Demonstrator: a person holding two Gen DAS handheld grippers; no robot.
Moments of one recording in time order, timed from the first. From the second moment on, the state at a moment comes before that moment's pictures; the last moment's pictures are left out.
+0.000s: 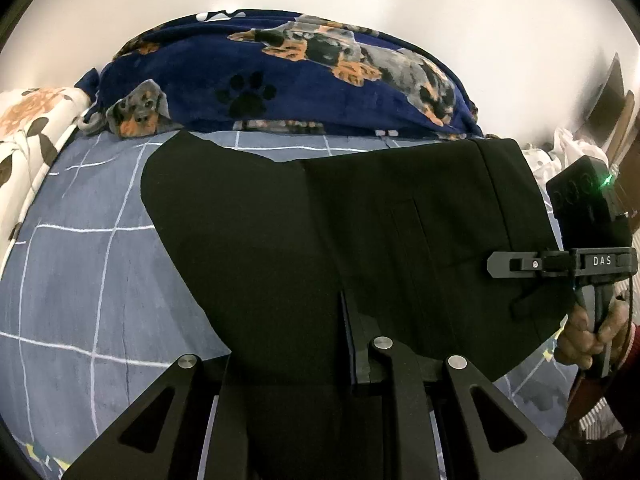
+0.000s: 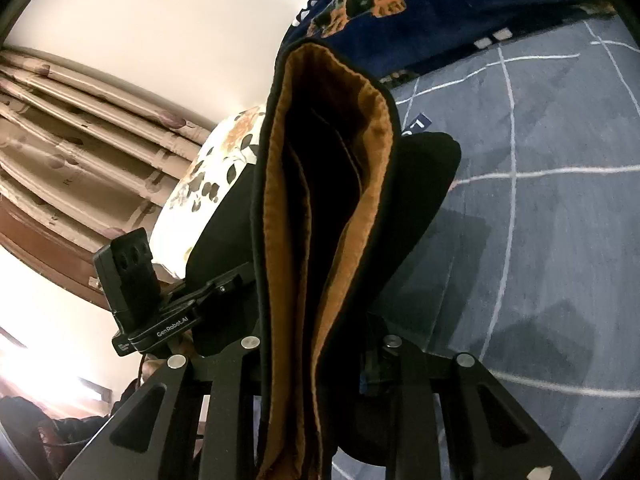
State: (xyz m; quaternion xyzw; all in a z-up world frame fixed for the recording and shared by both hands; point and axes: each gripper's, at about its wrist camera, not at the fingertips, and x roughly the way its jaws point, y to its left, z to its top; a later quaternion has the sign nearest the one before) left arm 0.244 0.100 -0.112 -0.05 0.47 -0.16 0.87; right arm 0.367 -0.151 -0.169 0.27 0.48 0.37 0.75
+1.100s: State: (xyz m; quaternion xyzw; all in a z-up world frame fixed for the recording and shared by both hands) left arm 0.347 0.144 -0.121 -0.08 0.45 -0.13 0.88; right arm 0.379 -0.158 -0.162 0.27 0.47 0.37 0.76
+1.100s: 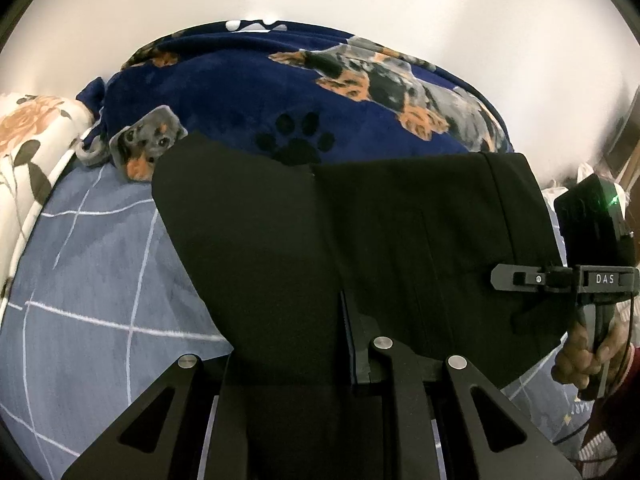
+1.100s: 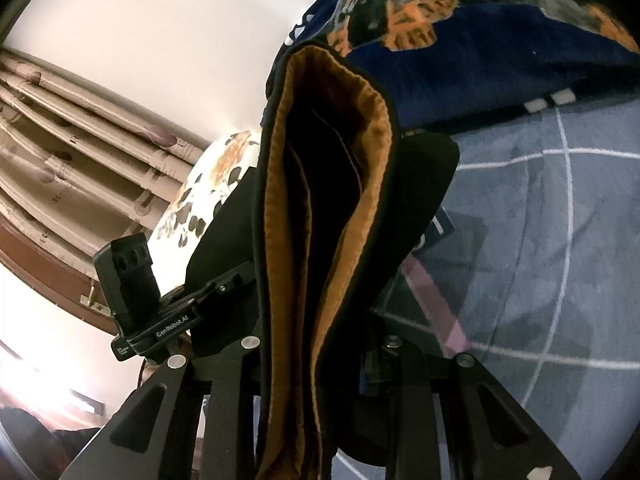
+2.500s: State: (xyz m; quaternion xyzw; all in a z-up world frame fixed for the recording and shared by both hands) left arm 0.372 0.182 -0.185 -0.09 0.44 -0.04 0.89; right arm 0.381 -0.163 -0.200 0.25 0.48 0.27 0.80
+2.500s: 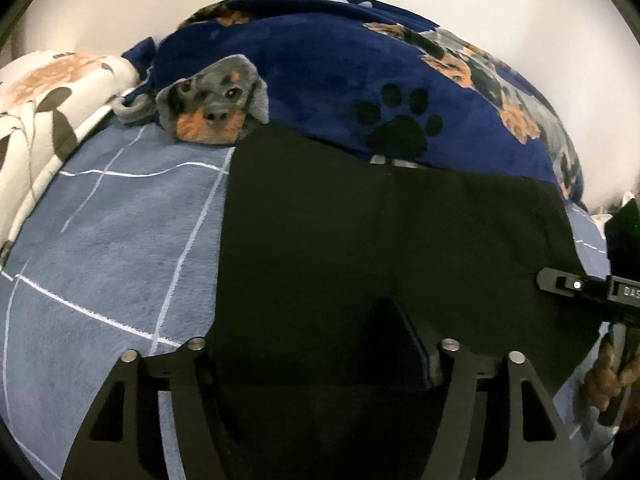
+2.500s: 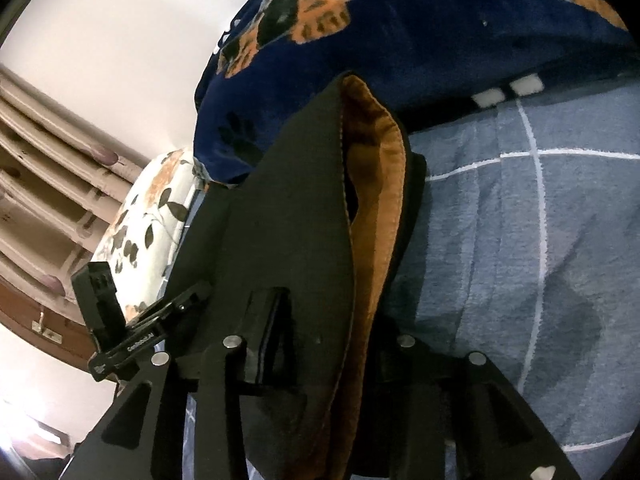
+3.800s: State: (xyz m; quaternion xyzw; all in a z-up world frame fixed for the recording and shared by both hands) left arm 0.365 0.166 -0.180 -0.02 0.42 0.04 0.91; right arm 0.359 -0.091 -0.182 0.03 0.42 0.11 0.90
